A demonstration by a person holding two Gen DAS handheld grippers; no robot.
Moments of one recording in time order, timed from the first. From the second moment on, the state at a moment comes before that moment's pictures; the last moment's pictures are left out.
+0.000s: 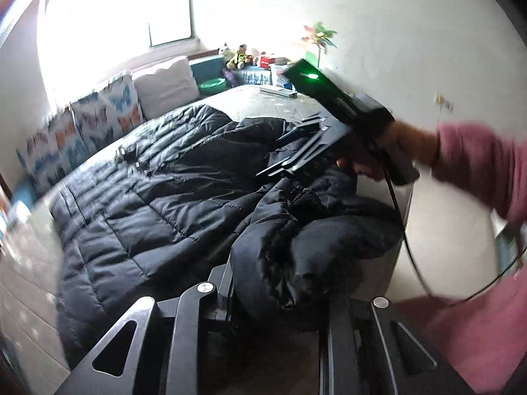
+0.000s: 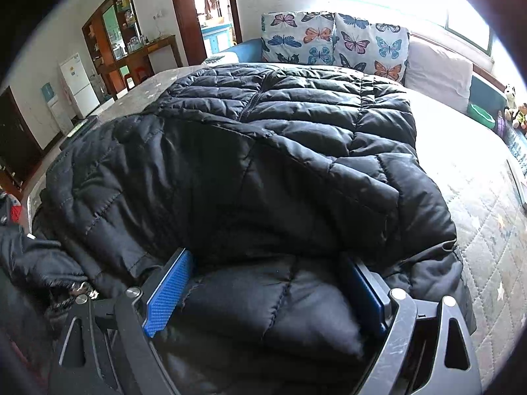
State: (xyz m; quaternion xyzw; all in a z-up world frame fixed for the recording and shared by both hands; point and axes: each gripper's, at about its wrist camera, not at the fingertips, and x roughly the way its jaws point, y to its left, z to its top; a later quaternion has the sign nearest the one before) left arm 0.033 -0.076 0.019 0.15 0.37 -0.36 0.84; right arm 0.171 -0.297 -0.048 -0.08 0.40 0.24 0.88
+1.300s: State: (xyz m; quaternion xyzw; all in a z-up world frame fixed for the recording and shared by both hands) left arm 0.021 -0.018 0.059 0.13 0.37 -0.35 0.85; right arm 0.061 -0.261 -0.025 -0.15 0.30 0.28 0.90
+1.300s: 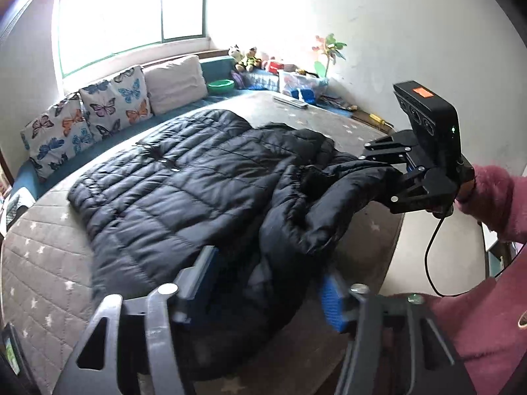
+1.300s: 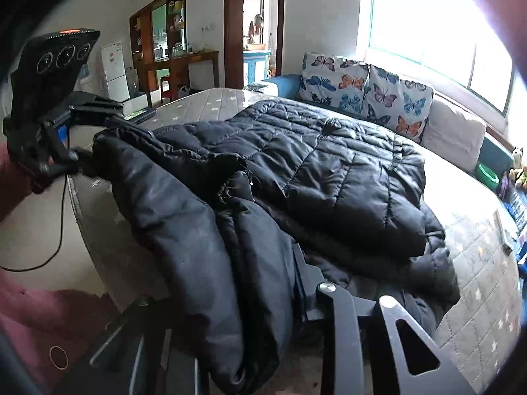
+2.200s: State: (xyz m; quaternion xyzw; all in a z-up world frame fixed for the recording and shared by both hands) left arm -0.002 -0.003 -0.025 0.34 0.28 -0.21 0.87; right arm 0.081 -0.272 -0.001 -0.09 0.29 0.28 0.91
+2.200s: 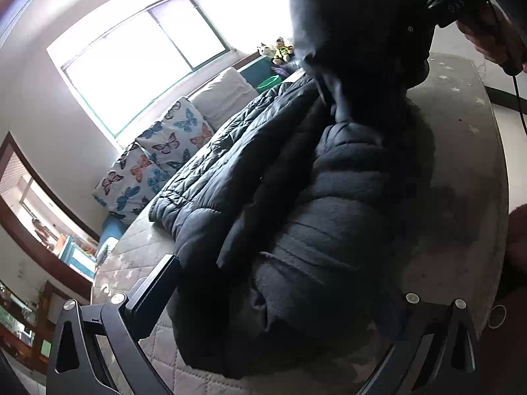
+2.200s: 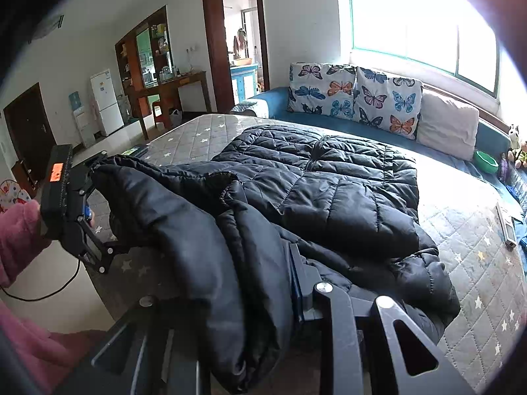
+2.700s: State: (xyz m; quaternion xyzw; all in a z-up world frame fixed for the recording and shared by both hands) left arm -0.026 0.005 -0.009 0.30 0.28 -0.24 0.88; right arm 0.031 -0.262 -0.002 -0.12 0.27 0.28 0.91
